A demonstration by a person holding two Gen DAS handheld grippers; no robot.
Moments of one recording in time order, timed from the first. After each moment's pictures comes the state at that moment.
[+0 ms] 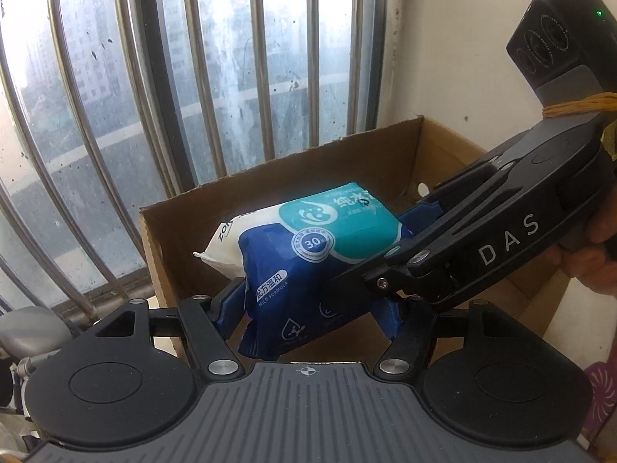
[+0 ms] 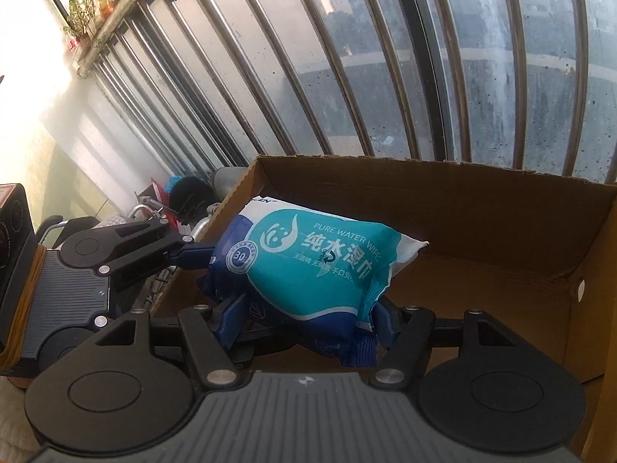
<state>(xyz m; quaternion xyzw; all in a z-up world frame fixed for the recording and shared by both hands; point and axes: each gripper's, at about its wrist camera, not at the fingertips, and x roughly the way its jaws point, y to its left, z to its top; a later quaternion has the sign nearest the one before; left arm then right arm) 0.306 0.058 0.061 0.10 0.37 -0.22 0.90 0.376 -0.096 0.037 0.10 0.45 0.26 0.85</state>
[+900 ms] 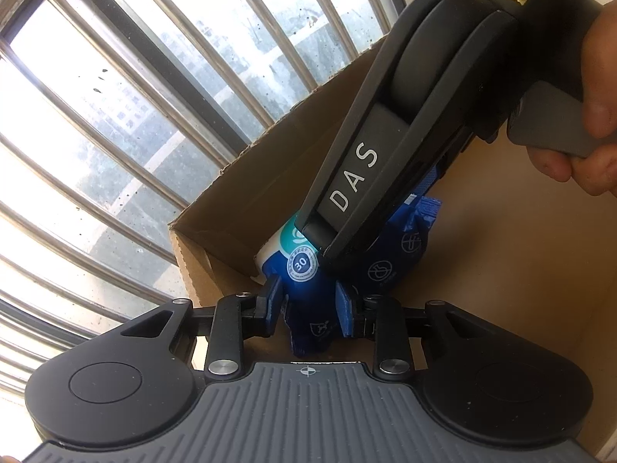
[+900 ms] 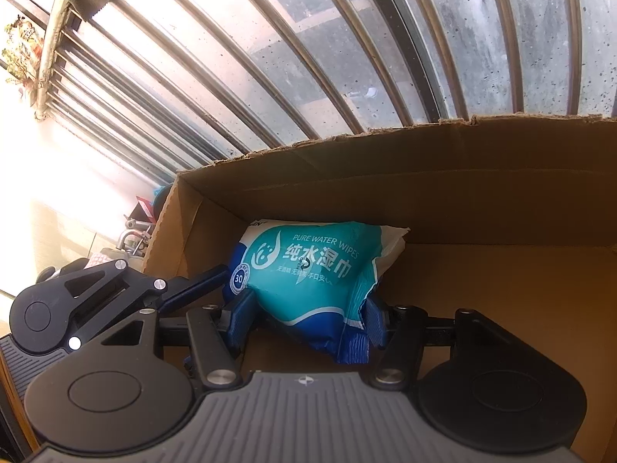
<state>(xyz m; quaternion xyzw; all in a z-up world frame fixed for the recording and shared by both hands) 0.299 0.024 0.035 0.33 0.39 -0.12 0.85 0.422 -0.087 -0.012 0.19 0.51 0.23 0.81</state>
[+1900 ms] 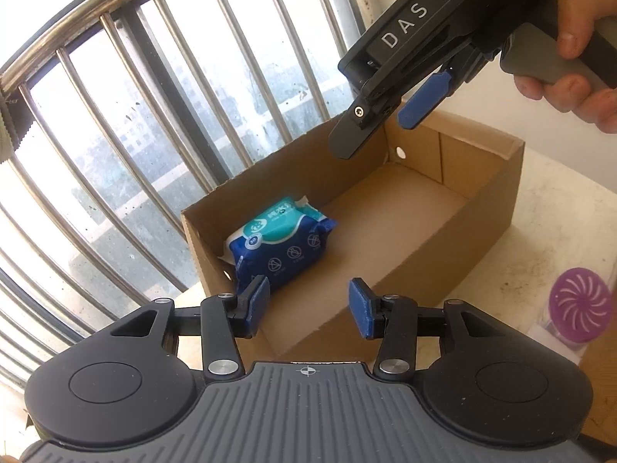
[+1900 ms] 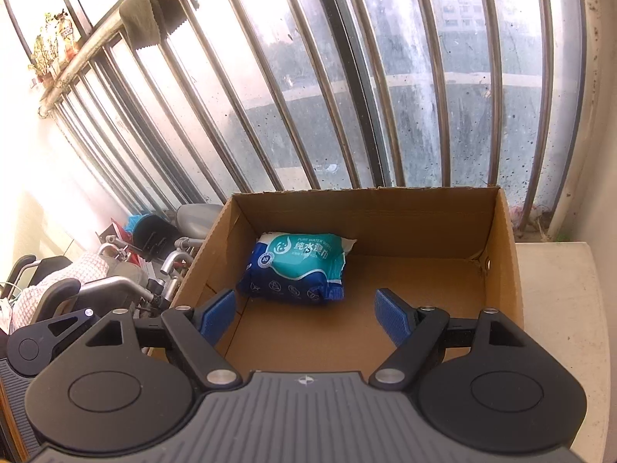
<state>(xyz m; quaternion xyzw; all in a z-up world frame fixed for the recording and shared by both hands) 0.150 0.030 0.107 0.24 0.32 -0.15 0.91 0.286 -0.127 0.097 0.11 0.41 0.17 0.89</state>
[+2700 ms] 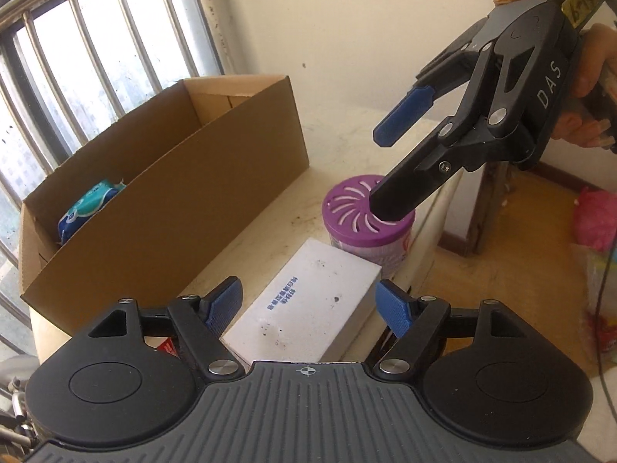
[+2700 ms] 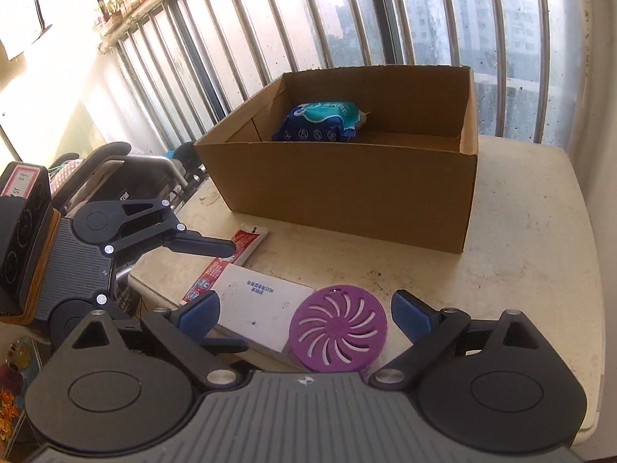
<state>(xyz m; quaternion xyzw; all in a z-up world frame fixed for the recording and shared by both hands) 0.071 -0.021 0.019 0.25 0.32 -0.34 0.85 0.096 -0.166 0.028 0.05 0.40 0.23 0.89</state>
